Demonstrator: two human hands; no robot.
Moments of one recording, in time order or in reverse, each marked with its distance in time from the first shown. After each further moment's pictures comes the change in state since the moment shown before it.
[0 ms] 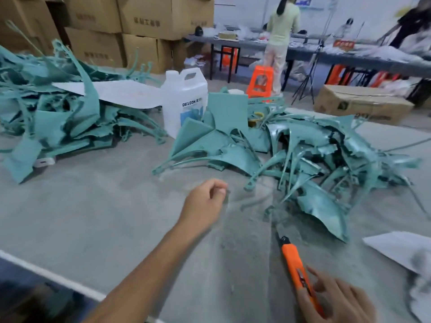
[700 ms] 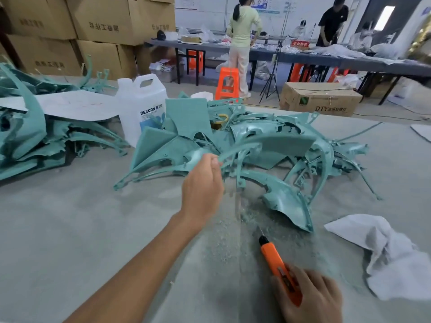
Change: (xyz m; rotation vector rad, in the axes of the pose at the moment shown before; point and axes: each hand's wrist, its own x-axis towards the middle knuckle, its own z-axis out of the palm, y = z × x) left_hand 0.035 0.069 0.056 0.190 0.196 0.307; right_hand -0.003 0.016 0.017 -0.101 0.270 0.027
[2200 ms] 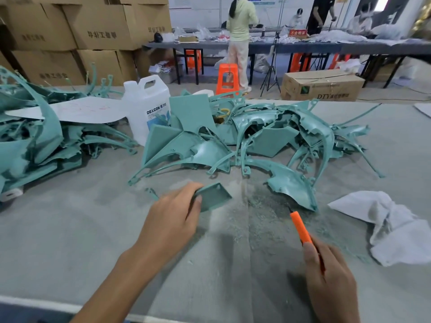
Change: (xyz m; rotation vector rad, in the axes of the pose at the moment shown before) left_hand -0.078 -0.017 -0.110 0.259 -0.236 0.257; right_hand -0.011 -0.026 -0.041 0.396 0.006 0.437
